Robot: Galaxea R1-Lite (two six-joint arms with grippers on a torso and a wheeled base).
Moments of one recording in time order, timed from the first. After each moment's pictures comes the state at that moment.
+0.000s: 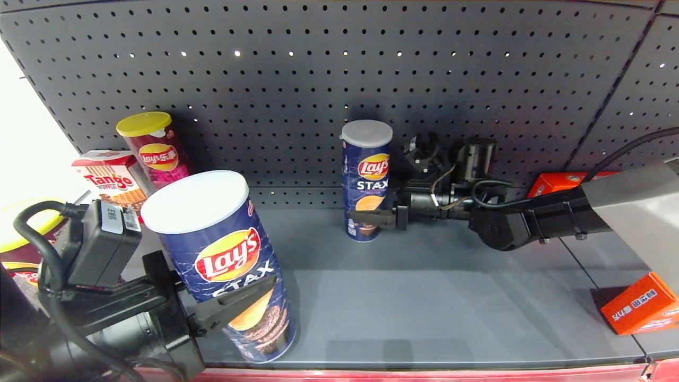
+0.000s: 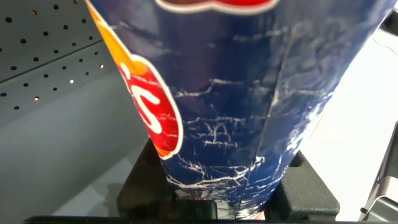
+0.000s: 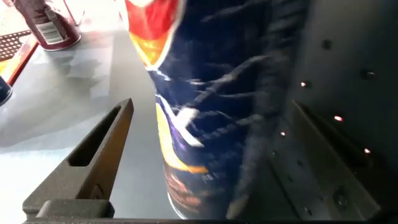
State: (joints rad) left arm -0.49 1.29 -0.32 -0.92 -0.36 0.05; right arm 0.46 2.18 -1.48 -0.64 0.88 -0.23
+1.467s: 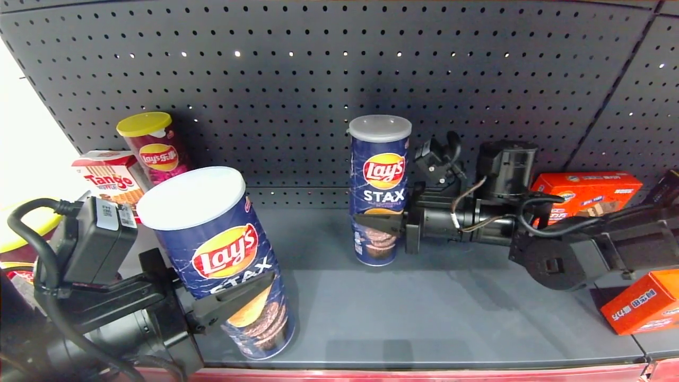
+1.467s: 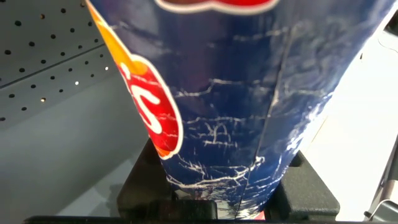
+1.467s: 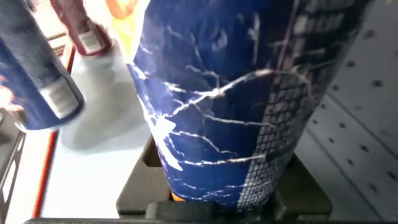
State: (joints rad) left arm -0.49 1.29 -0.33 -0.92 -0.35 0.05; right arm 0.57 1.91 -1.11 -0.74 0.68 -0.19
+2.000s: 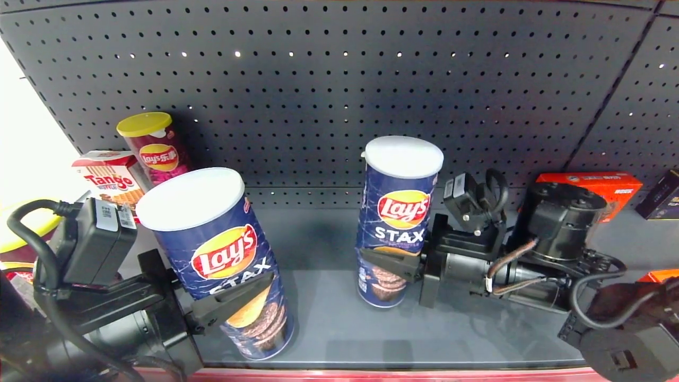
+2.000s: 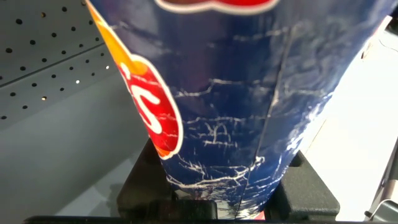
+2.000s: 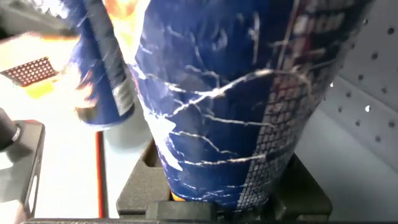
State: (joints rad) left arm -0.49 1.28 -0.32 -0.92 -0.34 0.05; right arm 0.68 1.78 -0.71 -1.09 0.53 -0.13
